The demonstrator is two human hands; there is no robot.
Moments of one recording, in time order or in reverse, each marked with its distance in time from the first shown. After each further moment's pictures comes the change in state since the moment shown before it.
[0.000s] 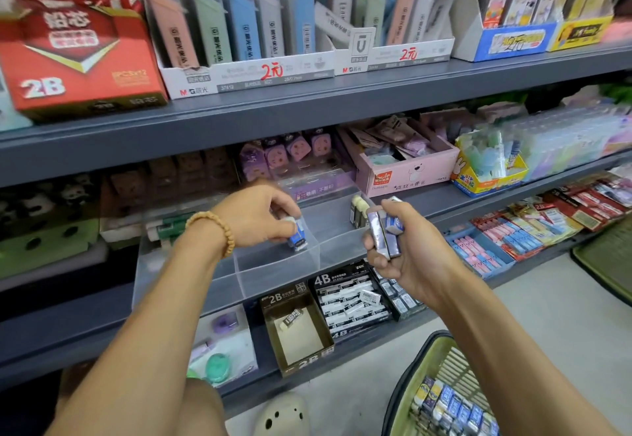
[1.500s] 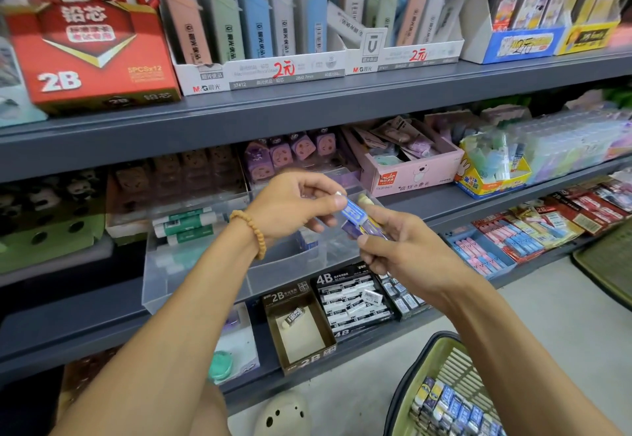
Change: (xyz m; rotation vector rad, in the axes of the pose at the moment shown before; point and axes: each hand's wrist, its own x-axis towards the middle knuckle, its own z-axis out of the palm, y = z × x) left_hand -0.002 0.030 0.019 -0.612 -0.031 0.126; right_hand 0.007 0.012 0.001 -0.397 -0.177 -0.252
